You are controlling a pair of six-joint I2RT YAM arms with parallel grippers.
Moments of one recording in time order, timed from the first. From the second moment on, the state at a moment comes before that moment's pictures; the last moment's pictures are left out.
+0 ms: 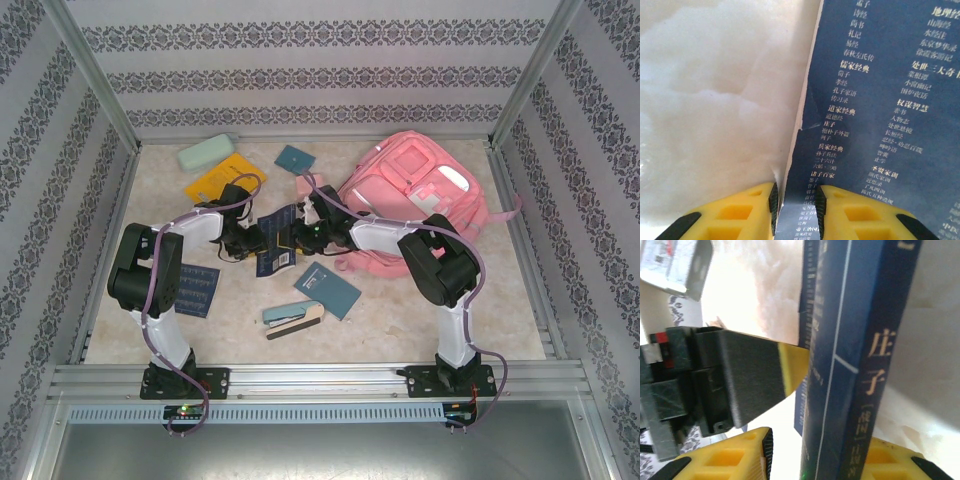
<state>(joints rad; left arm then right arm) -0.22 1.82 1.09 -0.56 0.30 -0.58 0.65 2.02 1.26 -0.04 -0.64 0.88</state>
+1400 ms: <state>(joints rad) -0.14 1.67 1.17 0.12 0.79 -1.09 0.40 1.57 1.18 -0.06 -0.77 0.86</state>
